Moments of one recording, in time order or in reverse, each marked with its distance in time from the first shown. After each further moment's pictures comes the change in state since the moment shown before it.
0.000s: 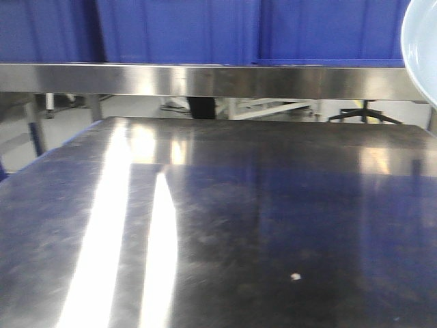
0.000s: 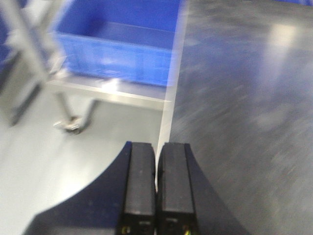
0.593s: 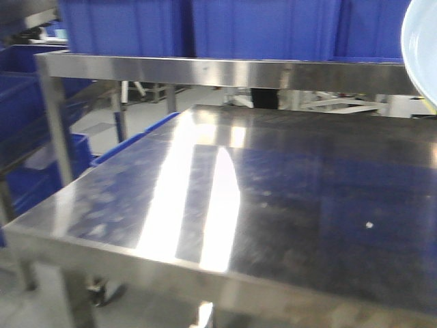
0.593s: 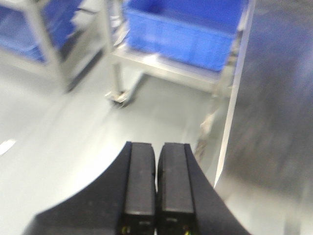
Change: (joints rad) left arm 0.000 -0.001 0.000 0.000 0.000 0.000; right arm 0.000 0.000 0.000 0.001 0.000 0.000
